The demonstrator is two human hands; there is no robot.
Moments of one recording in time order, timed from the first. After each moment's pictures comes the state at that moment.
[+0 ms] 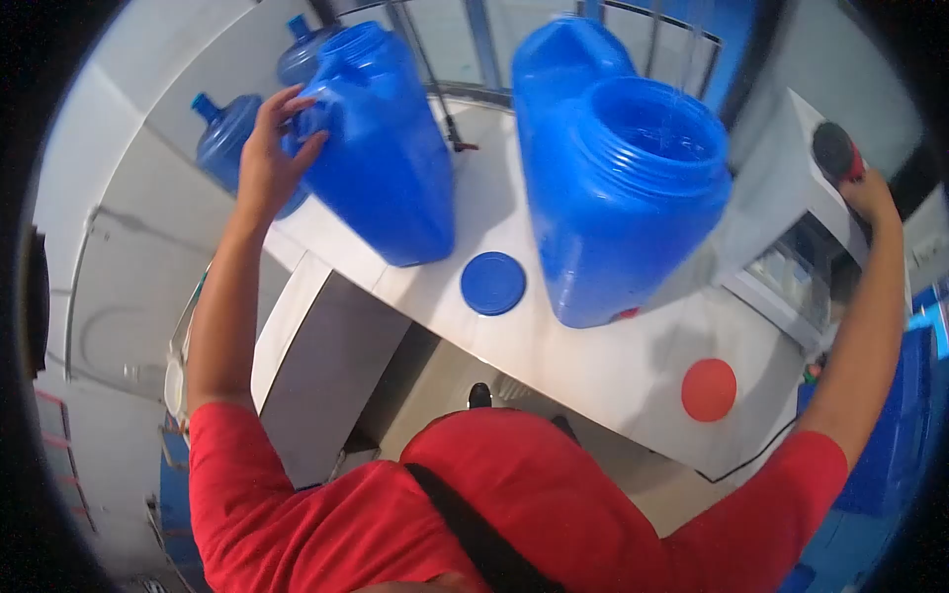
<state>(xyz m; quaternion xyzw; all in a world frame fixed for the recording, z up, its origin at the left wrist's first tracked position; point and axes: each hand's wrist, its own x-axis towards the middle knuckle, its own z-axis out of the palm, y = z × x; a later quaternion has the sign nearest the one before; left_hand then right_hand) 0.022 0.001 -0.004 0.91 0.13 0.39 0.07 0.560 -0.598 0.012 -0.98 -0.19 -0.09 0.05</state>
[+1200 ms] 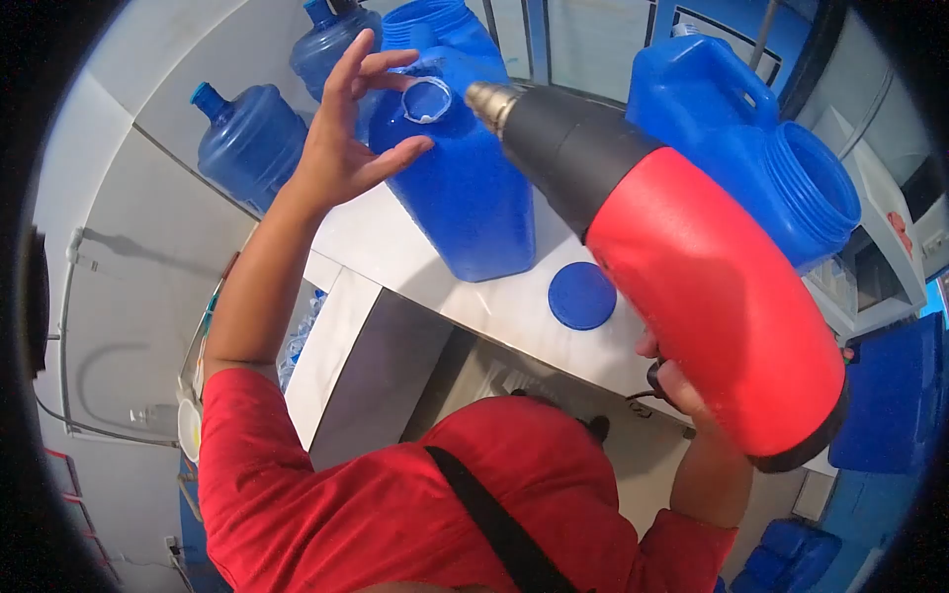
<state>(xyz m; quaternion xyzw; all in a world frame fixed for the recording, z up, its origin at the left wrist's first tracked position) 0.022 0.094 -0.010 0.87 -0.25 0.40 0.12 0.082 -0.320 -0.078 -0.68 -0.44 0.05 0.59</state>
